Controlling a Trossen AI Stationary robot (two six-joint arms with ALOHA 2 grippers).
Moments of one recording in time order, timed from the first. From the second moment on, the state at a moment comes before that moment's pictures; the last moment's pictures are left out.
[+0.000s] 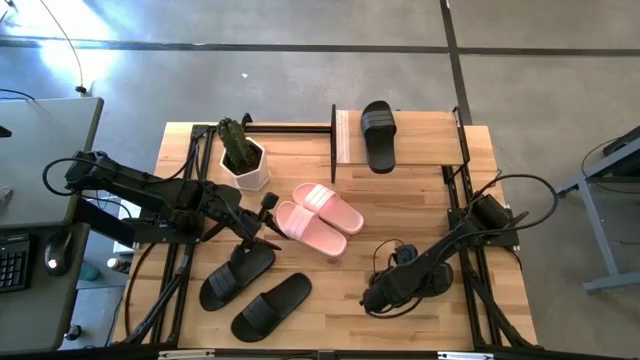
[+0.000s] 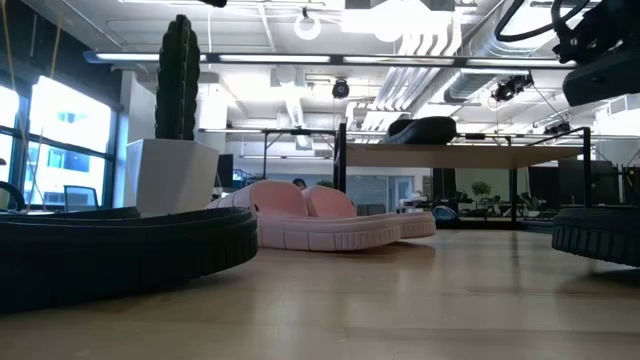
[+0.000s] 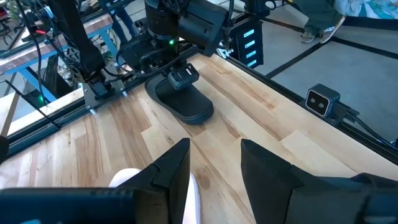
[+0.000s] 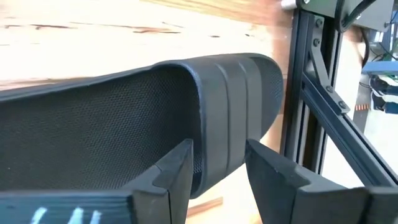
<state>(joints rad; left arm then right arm) -0.12 1.05 0.78 -0.14 0.15 0.37 0.62 1.98 1.49 -1.57 -0.18 2.07</state>
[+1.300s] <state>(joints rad) -0.12 1.05 0.78 -0.13 0.15 0.37 0.63 2.05 1.48 -1.57 -0.21 2.04</state>
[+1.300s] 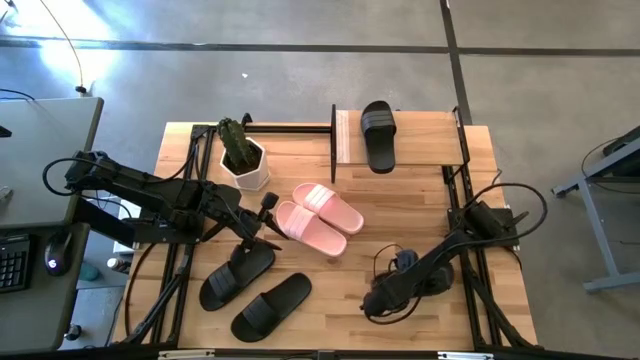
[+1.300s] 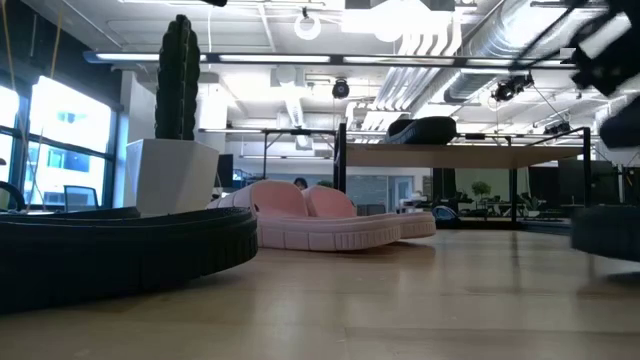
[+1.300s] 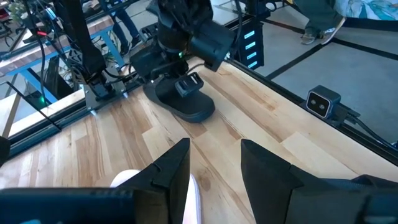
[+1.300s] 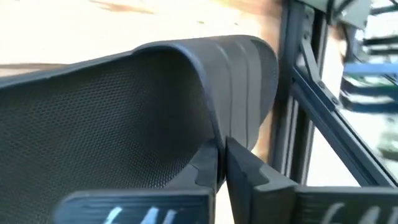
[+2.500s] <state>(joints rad) -0.12 1.05 0.78 -0.05 0.28 0.36 0.29 1.74 2.35 -1.57 1.15 0.65</state>
